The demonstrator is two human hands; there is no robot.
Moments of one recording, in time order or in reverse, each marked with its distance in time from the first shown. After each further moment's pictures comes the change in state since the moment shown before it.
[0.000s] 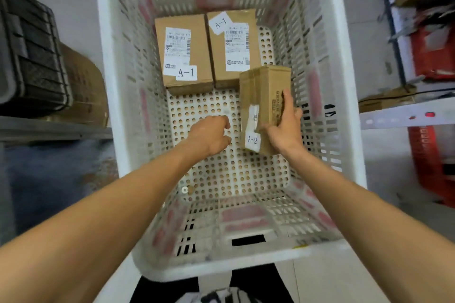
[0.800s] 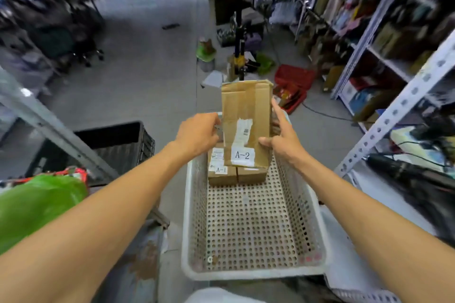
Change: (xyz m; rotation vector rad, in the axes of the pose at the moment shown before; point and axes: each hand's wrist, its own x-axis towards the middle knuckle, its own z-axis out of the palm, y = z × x) left_hand -0.268 0.090 -0.210 0.186 0.763 0.077; right_hand -0.203 -0.187 -0.169 0.420 -0.213 -0.663
